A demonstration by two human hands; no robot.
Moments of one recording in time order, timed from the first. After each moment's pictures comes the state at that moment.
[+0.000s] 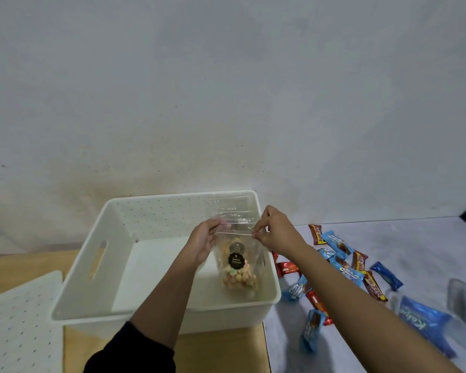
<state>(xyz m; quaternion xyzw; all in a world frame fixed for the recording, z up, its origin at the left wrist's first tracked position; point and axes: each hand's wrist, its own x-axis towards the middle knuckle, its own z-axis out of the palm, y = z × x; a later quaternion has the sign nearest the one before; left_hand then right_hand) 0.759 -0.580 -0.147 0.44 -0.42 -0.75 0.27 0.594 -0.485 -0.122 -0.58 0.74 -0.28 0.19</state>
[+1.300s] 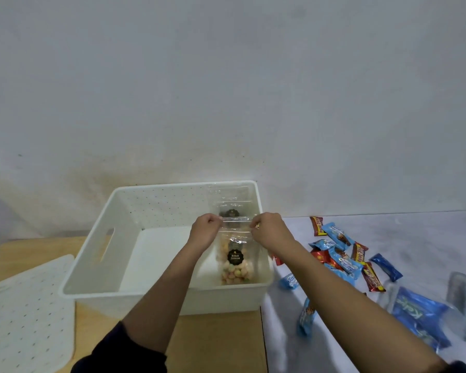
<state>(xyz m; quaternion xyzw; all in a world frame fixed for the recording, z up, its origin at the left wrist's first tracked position) 0.764 -0.550 -0.135 0.54 -0.64 -0.50 0.21 0.615 -0.476 -0.126 -0.49 0.80 -0.22 0.25</state>
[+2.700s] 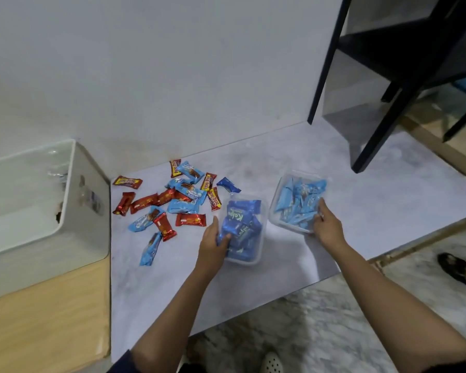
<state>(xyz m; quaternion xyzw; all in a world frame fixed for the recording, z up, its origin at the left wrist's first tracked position) 0.523 -0.215 -0.232 0.46 -0.71 -0.53 0.10 0.318 -0.064 -0.218 -0.12 0.86 -0.43 0.25</state>
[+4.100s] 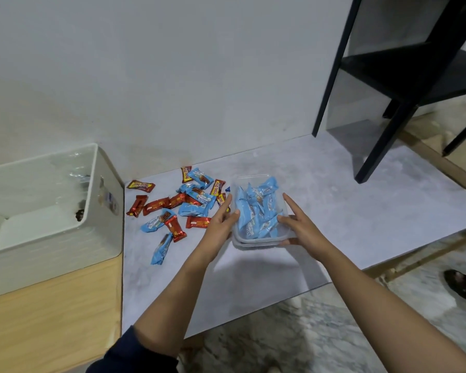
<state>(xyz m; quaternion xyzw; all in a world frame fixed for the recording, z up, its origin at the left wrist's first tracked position) 0.515 -0.226 -0.173 0.35 -0.60 -0.71 0.14 0.365 -0.090 -0.175 -0.20 0.69 -0.53 0.45</state>
